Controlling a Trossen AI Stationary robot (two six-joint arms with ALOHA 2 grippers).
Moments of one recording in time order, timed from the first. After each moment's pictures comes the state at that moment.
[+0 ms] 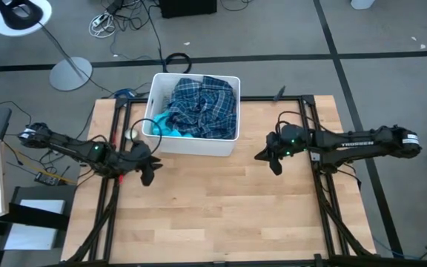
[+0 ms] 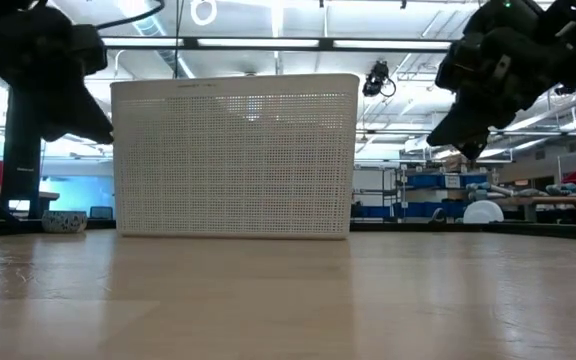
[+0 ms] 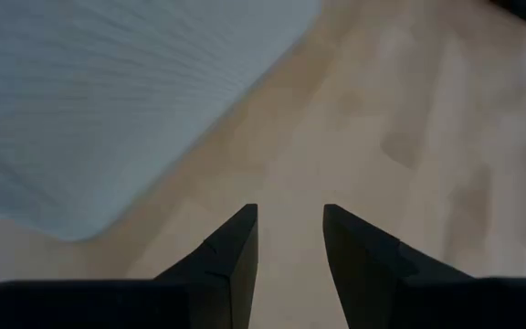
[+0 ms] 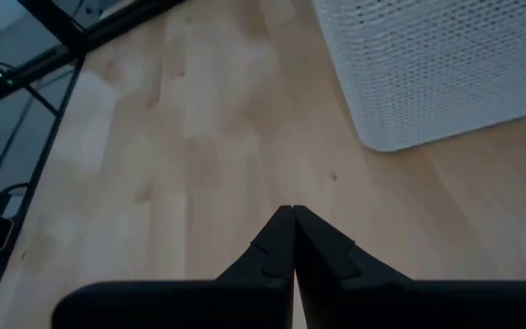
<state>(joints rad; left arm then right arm) -0.29 0.60 0.42 -0.54 -0.40 -0.73 -0.18 0.90 0.40 -0.05 -0.22 0.29</state>
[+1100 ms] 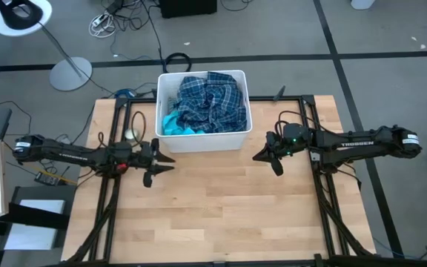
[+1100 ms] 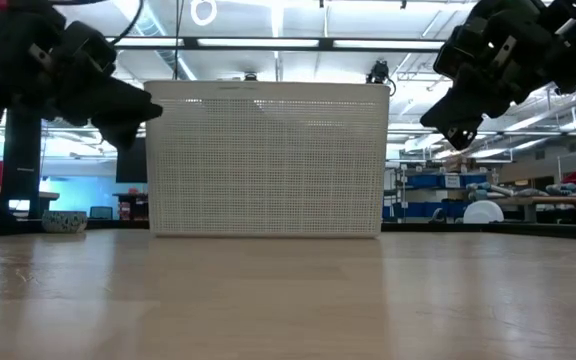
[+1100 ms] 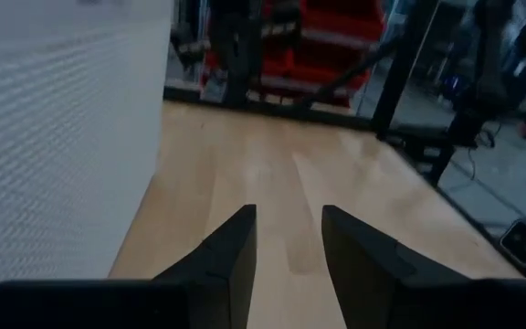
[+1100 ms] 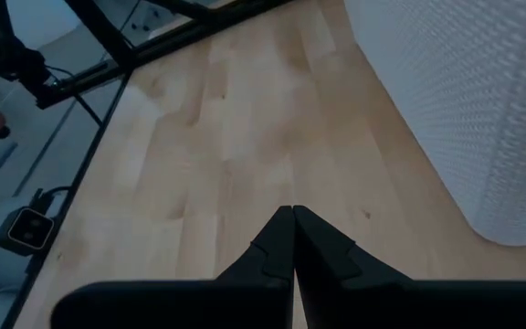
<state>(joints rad) 0.00 0.67 0.03 0.55 0.09 -0.18 -0.18 0.90 0.39 0.04 -0.30 0.25</state>
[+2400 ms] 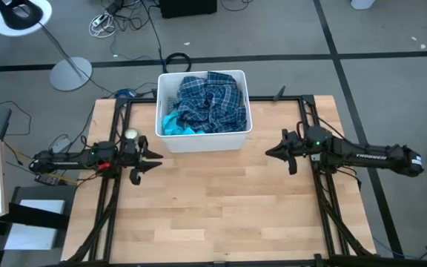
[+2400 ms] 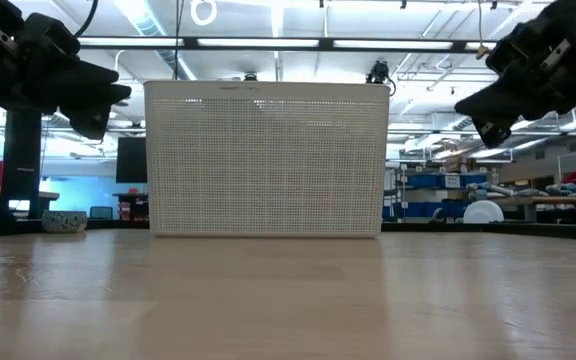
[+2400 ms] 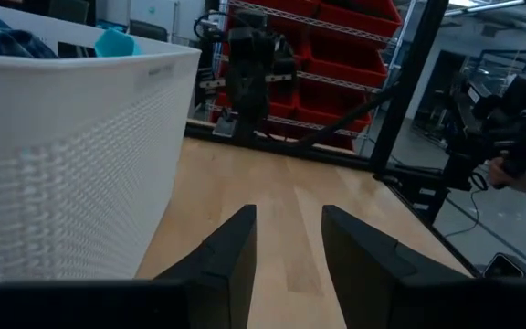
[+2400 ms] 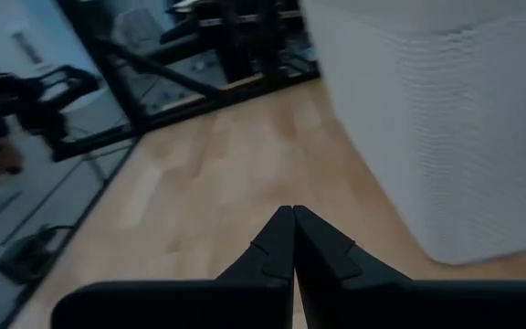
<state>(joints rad) -0.01 0.00 0.01 0.02 0.03 -0.22 -0.26 0.40 0.15 0.06 -0.29 0.23</state>
